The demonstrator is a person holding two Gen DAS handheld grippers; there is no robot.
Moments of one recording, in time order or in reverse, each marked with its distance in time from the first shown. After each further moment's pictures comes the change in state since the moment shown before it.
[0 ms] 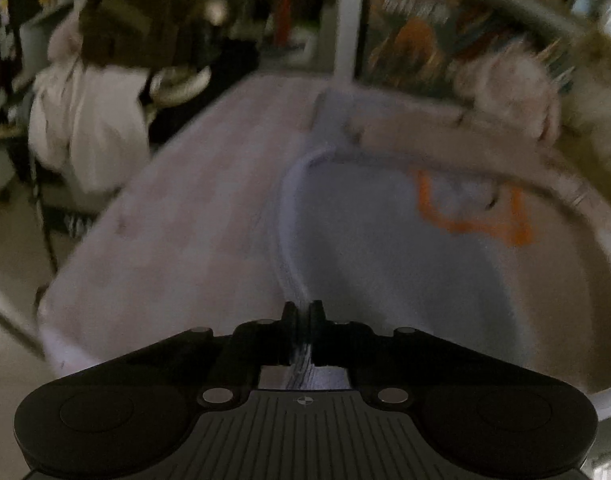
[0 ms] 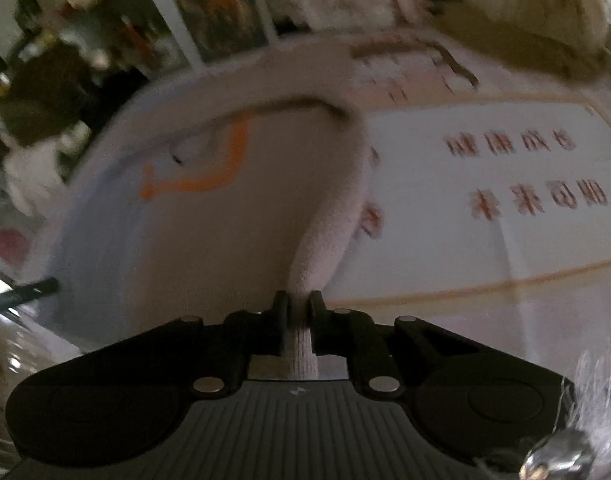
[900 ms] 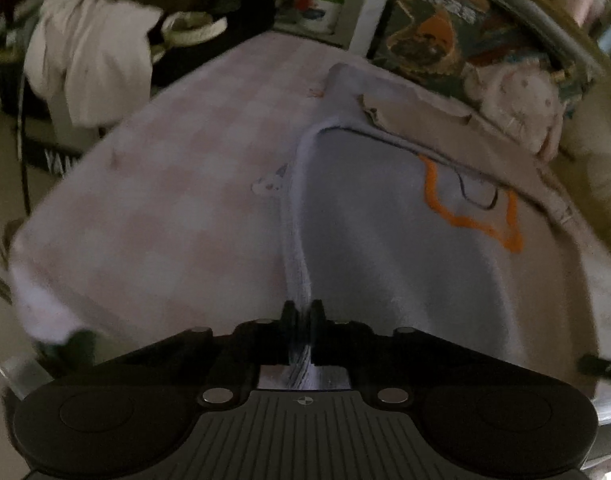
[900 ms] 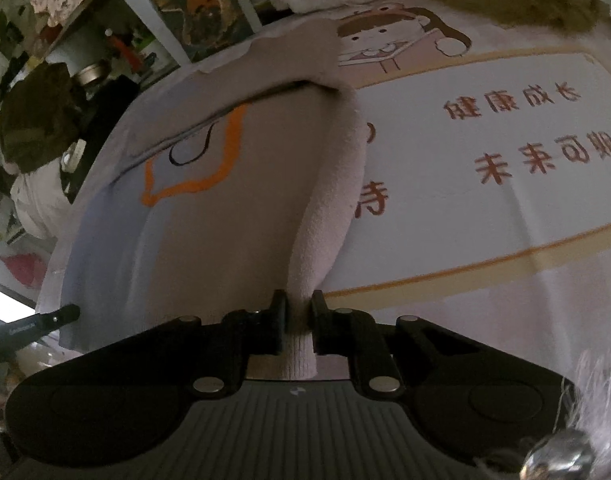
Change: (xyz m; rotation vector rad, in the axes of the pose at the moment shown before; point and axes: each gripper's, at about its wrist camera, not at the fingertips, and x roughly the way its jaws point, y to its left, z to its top) left arm 0.015 0.032 -0.012 -0.169 0.145 -0.108; right arm 0.012 -0.015 -0.006 0.122 0.100 -0.012
